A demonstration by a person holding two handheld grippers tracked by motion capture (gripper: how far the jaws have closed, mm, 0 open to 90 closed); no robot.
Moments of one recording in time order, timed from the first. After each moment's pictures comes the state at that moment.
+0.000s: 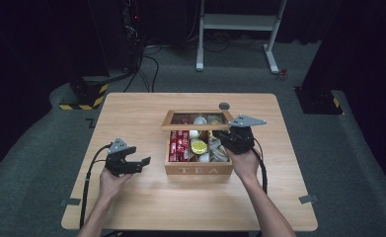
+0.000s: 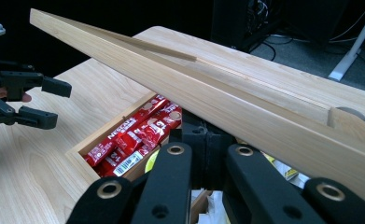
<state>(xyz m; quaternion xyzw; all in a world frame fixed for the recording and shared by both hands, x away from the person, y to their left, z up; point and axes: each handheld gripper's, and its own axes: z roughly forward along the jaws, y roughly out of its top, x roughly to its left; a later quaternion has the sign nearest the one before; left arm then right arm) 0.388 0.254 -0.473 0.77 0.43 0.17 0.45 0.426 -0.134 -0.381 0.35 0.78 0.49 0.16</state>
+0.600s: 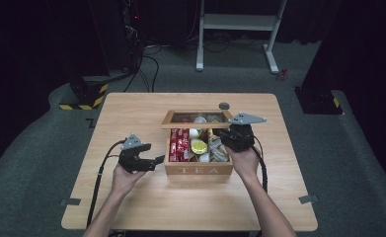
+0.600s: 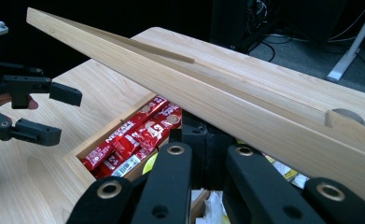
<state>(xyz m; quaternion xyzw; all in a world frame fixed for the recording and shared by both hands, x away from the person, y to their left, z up) 0.395 0.214 -0.457 0.78 0.39 0.15 0.46 0.430 -0.134 -0.377 0.36 0.78 0.48 0.16</state>
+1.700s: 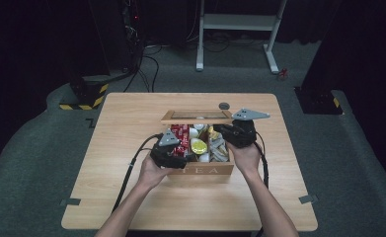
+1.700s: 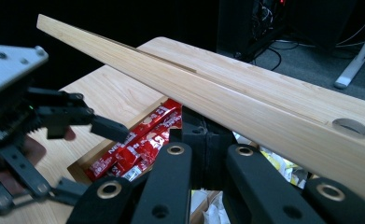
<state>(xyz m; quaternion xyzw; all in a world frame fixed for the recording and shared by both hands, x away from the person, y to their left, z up) 0.414 0.118 -0.443 0.82 0.32 0.15 0.44 0.439 -0.140 -0.370 0.35 0.78 0.50 0.15</state>
